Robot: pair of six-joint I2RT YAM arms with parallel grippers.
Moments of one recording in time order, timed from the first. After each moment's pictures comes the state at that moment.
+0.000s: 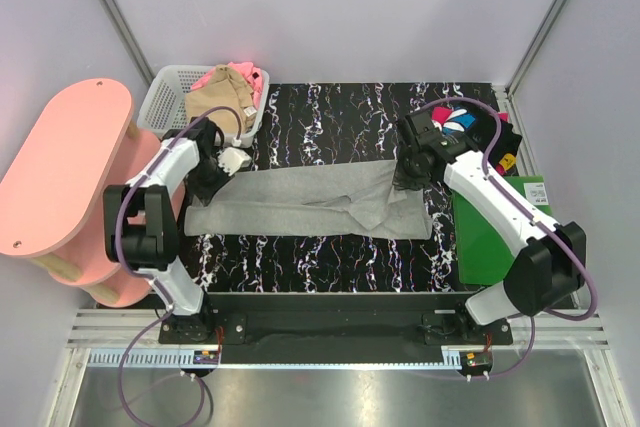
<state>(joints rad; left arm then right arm) -0.02 1.70 1.25 -0.99 0.01 0.73 0.47 1.48 1.32 -0.92 0.14 0.66</state>
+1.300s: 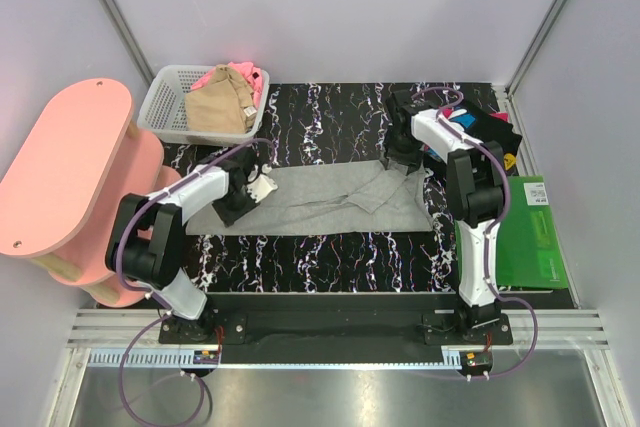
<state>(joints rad) -0.29 1.62 1.00 -0.83 -0.14 0.59 0.29 2.19 1.76 -0.87 0.13 0.56</state>
